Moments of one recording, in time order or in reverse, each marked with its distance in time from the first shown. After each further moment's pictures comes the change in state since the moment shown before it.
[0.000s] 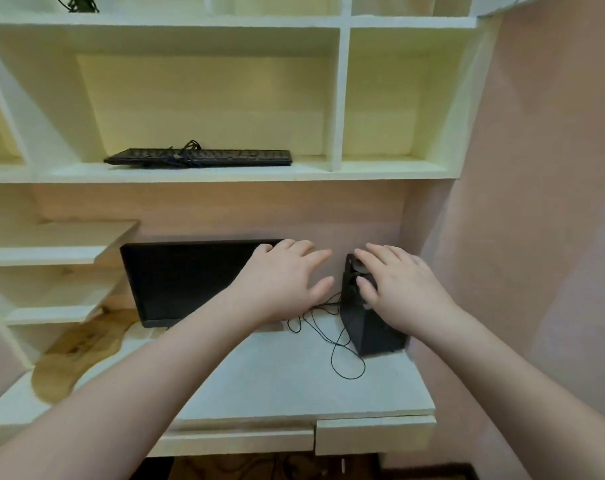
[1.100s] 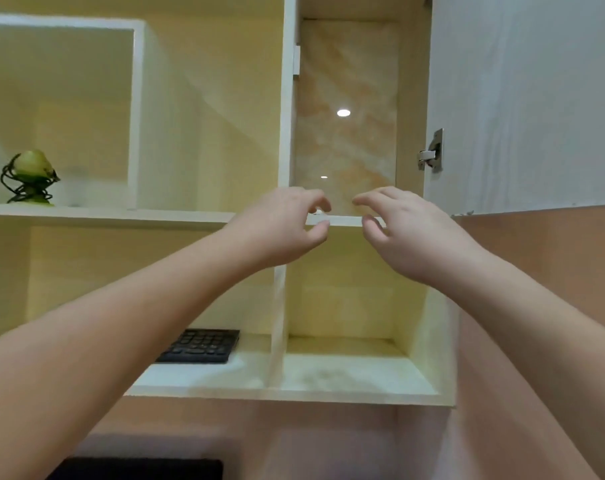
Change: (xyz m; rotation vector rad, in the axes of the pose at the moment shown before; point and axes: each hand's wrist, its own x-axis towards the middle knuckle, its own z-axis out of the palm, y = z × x) left_hand 0.293 -0.008 -0.211 -0.082 0.541 -0.027; right_hand 0.250 0.155 -0.213 0.087 0.533 -0.159
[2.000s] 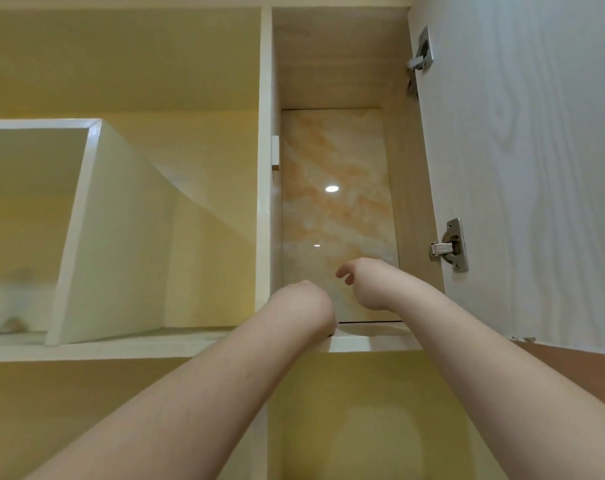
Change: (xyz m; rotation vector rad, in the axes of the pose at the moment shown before) left_hand 0.144 0.001 0.047 0.473 -0.504 -0.244; right_hand 0.184 0.060 0.062 0.045 -0.331 0.220
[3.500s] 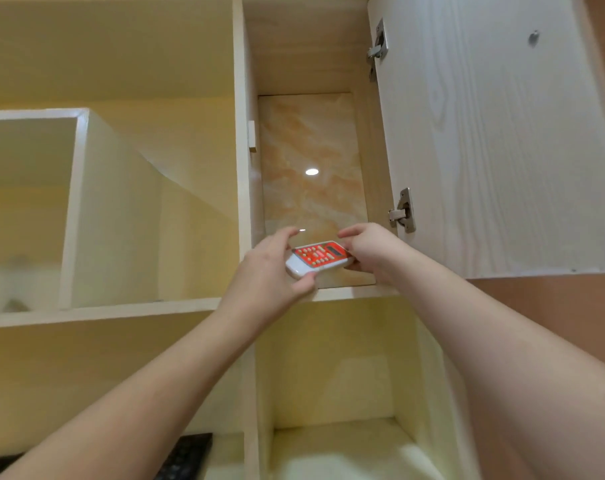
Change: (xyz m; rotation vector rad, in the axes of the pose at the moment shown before) left_hand -0.052 -0.023 0.040 -0.775 0.799 0.242; right_hand -0.037 0.024 0.006 1.061 0.209 0.219
